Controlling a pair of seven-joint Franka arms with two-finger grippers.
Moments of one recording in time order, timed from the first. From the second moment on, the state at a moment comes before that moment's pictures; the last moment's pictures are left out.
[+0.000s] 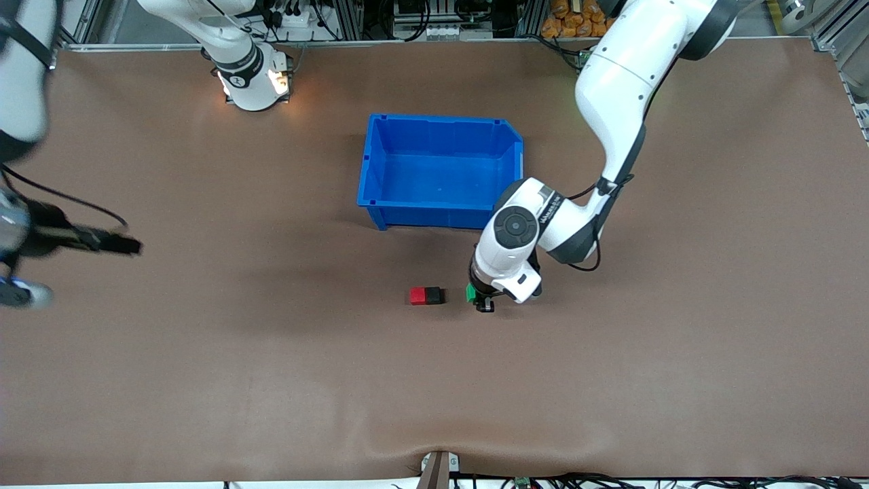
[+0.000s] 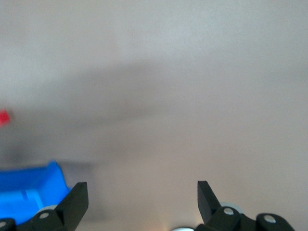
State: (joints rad) left arm -0.53 0.83 -0.12 -1.41 0.07 2.34 -2.28; right arm 0.02 0.42 -0.05 -1.01 0.07 1.22 0.11
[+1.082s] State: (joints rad) left arm -0.61 0.97 -0.09 -1.26 0.07 2.34 -2.38; right arm -0.02 -0.08 -0.04 -1.62 0.02 1.49 0.04
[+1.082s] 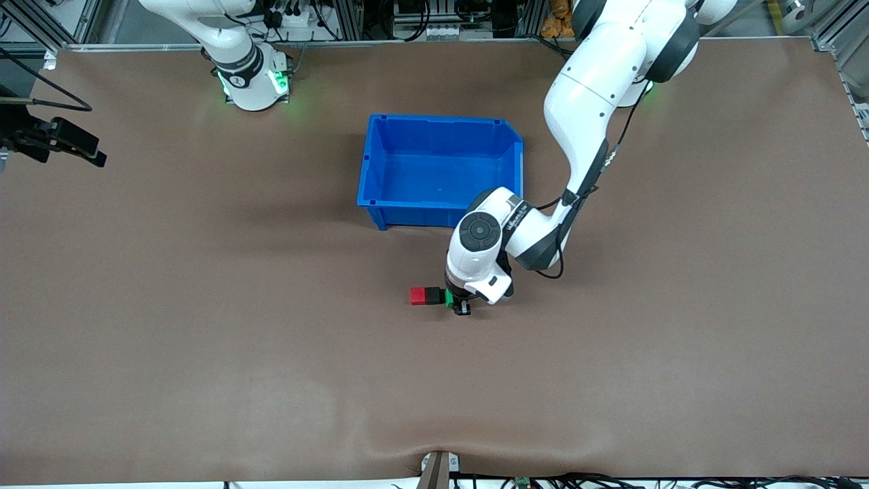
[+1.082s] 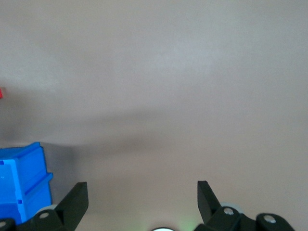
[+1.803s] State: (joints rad) left arm -0.63 0.97 -0.08 -1.26 0.07 2.34 -2.40; right arm -0.02 -0.02 -0.03 -1.53 0.02 1.44 0.04
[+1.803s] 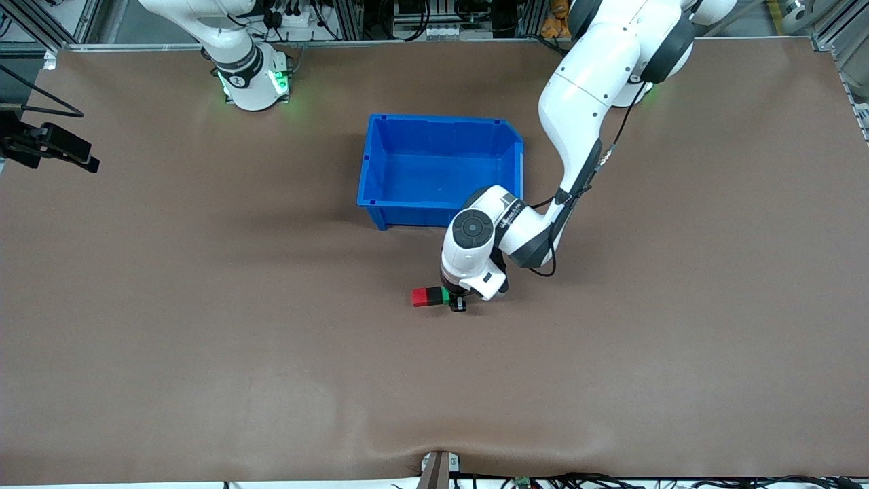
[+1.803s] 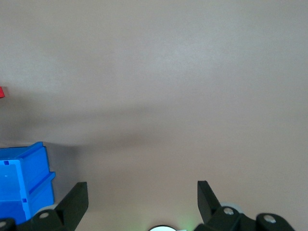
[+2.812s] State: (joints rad) left arm -0.61 0.81 0.01 -1.21 0.07 2.10 -2.02; right arm -0.02 -0.02 -0.03 -1.53 0.02 1.43 0.04
